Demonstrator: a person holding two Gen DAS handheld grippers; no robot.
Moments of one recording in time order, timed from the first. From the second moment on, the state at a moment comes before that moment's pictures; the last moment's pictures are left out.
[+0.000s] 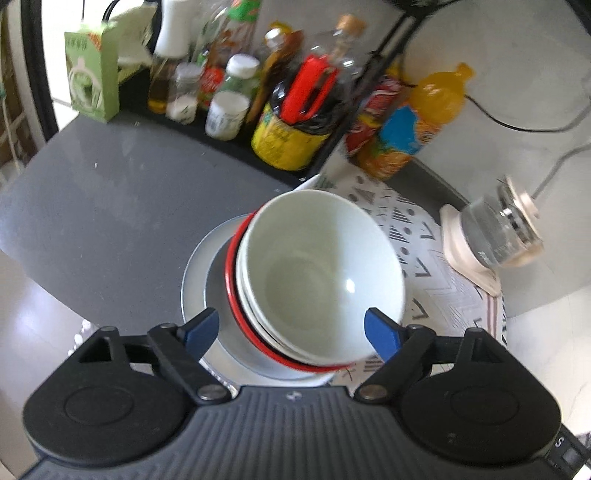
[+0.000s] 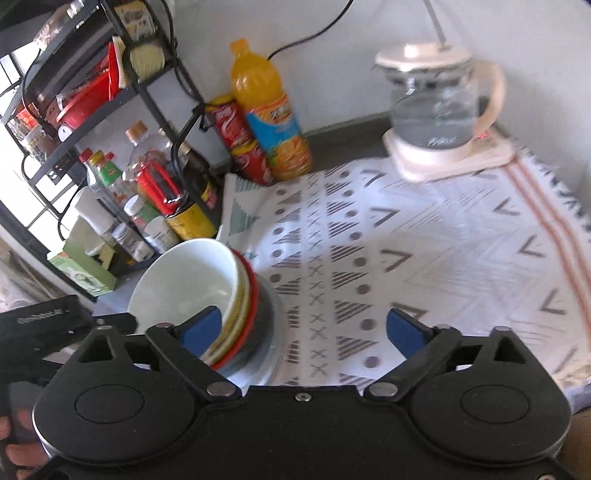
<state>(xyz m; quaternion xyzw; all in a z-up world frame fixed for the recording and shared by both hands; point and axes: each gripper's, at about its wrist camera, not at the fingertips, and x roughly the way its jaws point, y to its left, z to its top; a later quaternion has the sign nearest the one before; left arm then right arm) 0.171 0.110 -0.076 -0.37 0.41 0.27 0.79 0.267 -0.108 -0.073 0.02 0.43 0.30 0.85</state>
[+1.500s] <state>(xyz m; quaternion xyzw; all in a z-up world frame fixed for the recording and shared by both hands) 0.001 0.083 -0.014 -0.17 0.36 0.12 0.91 0.053 -0.122 0.001 -0.02 0.30 0.17 0.94</state>
